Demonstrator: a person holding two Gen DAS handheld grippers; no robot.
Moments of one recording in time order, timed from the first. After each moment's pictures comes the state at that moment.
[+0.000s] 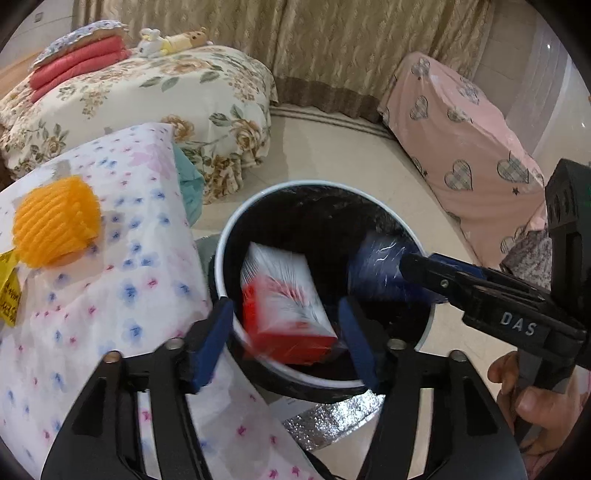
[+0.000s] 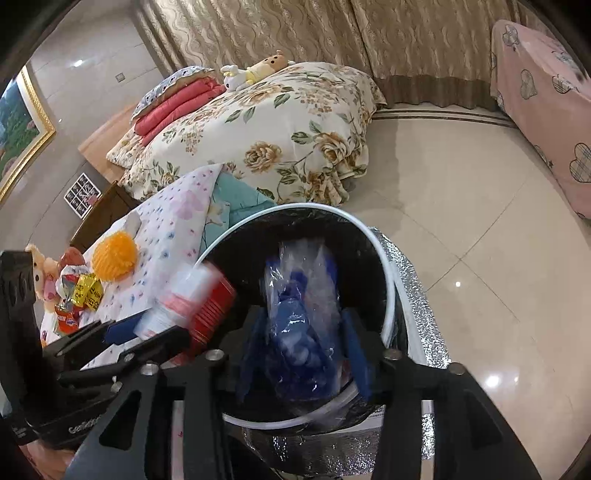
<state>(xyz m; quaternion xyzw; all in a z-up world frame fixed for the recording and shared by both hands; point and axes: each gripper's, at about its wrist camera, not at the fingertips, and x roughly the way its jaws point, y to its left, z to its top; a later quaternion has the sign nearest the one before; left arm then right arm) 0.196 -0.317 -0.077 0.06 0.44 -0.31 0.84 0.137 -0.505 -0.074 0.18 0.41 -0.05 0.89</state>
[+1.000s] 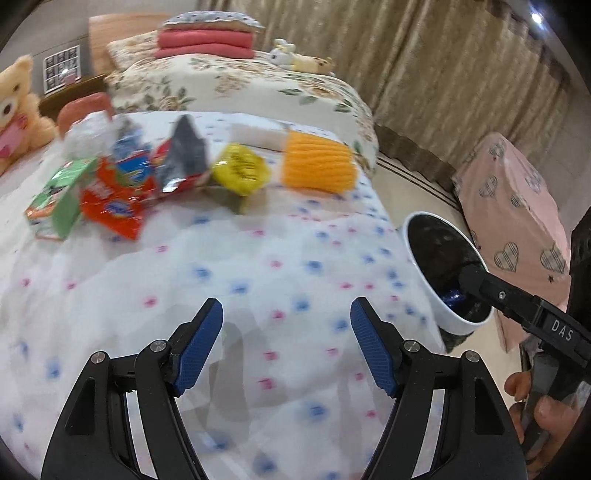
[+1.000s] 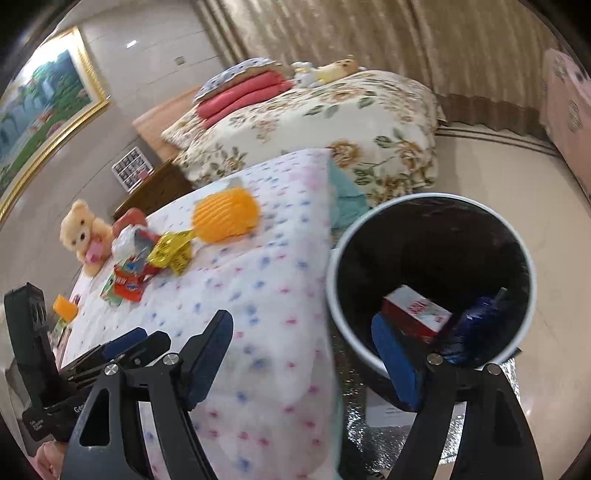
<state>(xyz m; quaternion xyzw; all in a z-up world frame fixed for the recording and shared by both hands) 0.165 -0.114 -0.080 -0.06 0.42 -0.16 0.89 0.144 -0.360 -0.062 0.13 0.40 0.05 0.91</state>
